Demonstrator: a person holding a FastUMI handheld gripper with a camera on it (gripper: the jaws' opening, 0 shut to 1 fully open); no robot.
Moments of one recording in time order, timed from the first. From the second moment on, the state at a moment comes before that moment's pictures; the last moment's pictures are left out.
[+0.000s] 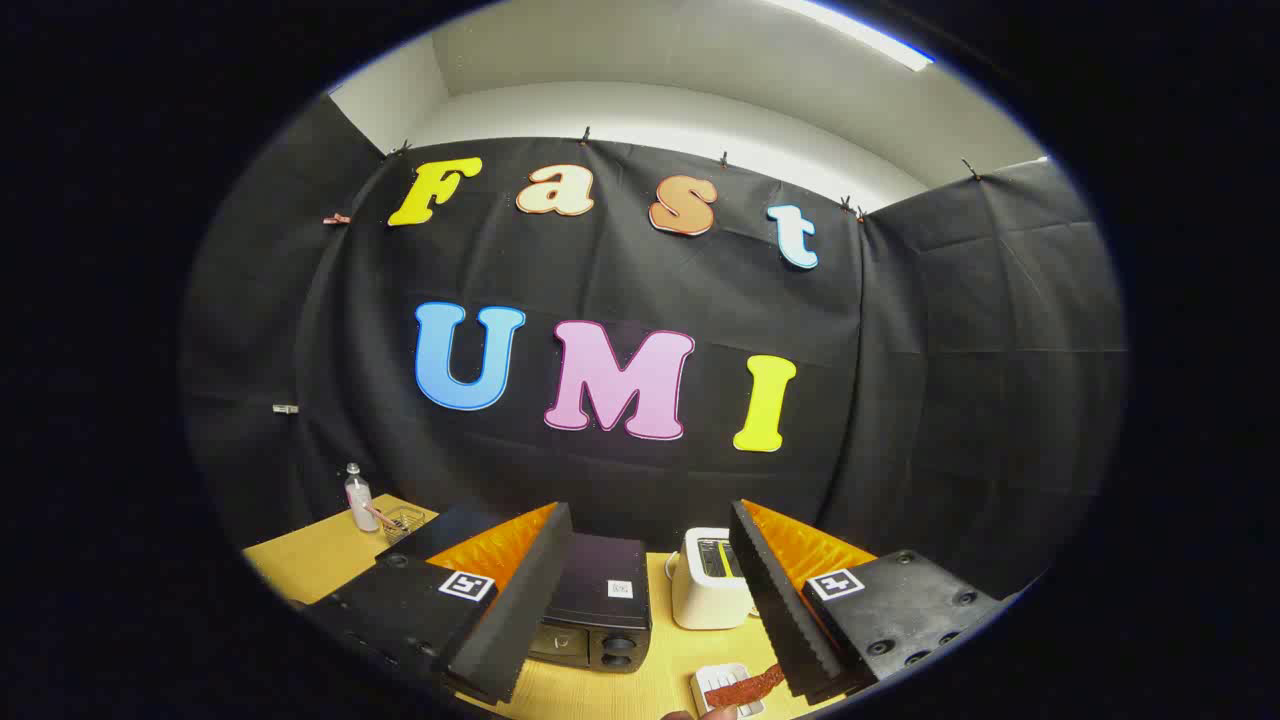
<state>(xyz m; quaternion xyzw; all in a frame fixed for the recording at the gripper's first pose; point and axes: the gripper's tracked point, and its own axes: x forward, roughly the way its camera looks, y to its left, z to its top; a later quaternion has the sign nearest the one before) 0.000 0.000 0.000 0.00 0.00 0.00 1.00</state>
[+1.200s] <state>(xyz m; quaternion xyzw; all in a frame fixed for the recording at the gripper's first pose) 0.002 0.042 0.007 0.00 -0.01 0.02 1.00</state>
